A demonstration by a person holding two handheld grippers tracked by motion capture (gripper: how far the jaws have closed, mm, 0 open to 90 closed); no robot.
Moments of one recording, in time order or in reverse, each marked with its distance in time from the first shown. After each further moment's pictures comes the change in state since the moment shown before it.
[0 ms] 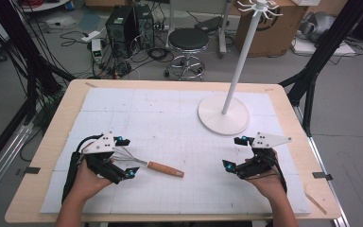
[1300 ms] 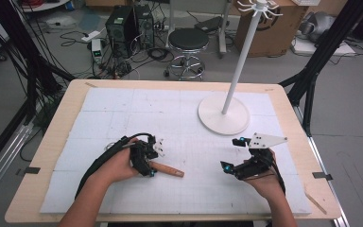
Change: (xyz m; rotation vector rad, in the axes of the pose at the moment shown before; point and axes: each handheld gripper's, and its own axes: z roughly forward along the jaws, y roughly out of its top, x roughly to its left) left arm -0.003 0.035 0.106 0.700 -0.119 0.253; right arm 0.001 -0.001 0.006 0.034 -0.001 -0.009
